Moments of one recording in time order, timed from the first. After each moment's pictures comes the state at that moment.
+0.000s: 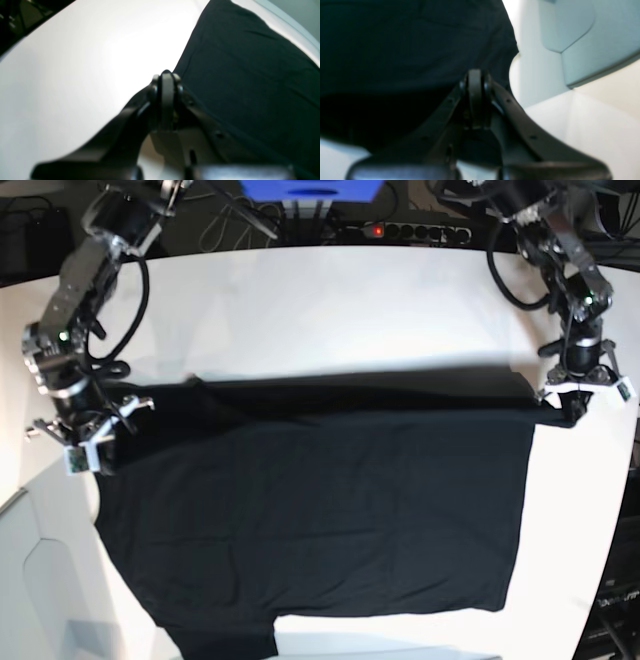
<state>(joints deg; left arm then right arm) 10.8 -8.9 -39.1 98.2 -29.2 -7.9 32.3 -0.7 2.2 28.4 107.7 -1.1 39.1 -39.0</state>
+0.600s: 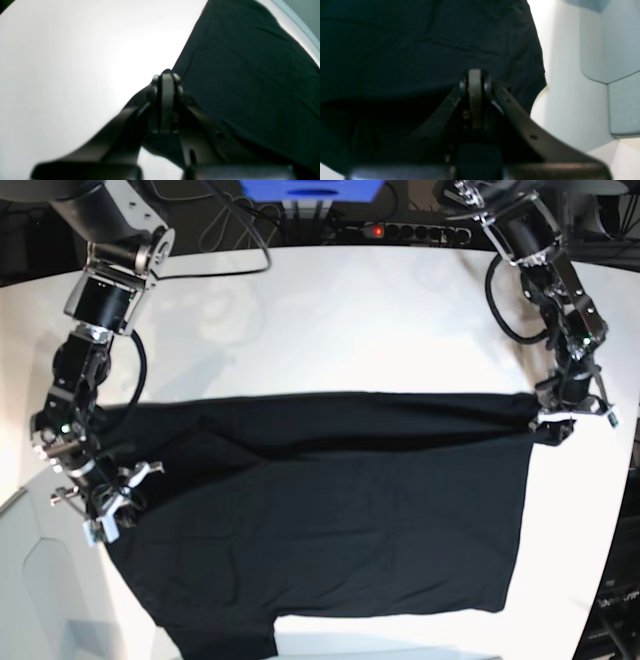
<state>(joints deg) 0.2 -11.6 -36.1 83.2 -29.1 -7.7 32.2 17.6 7.6 22.5 82.4 -1.2 39.1 -38.4</state>
